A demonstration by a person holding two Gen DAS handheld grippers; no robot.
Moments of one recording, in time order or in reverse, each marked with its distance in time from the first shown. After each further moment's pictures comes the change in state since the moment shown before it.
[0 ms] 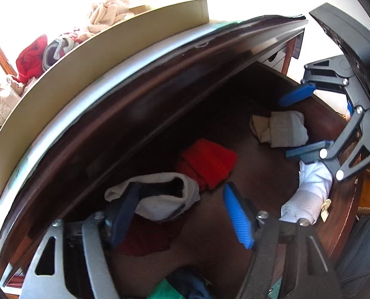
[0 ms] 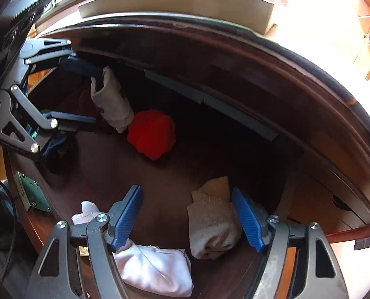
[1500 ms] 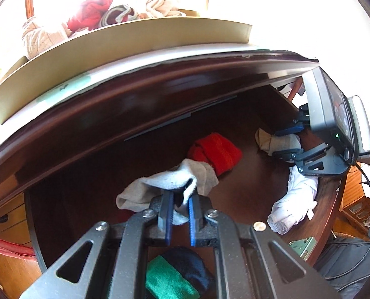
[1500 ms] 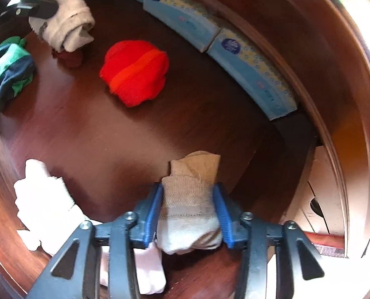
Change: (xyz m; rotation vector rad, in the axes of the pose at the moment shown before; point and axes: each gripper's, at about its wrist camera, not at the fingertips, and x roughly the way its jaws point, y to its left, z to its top) left arm -0.033 0.052 -0.058 -0.252 -0.091 -0.101; right arm 0.077 0.026 0.004 -0.192 0.255 -0.216
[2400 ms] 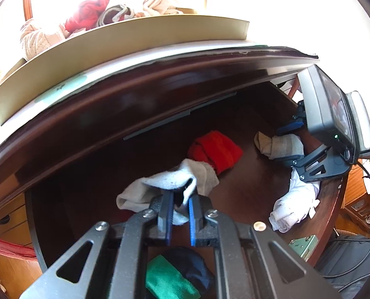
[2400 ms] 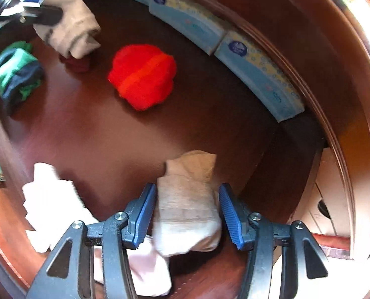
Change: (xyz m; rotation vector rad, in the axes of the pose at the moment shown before) left arm 0.007 -0.005 0.004 0.016 0.008 0.009; right arm 0.025 0.013 0.018 -0.015 0.014 0.032
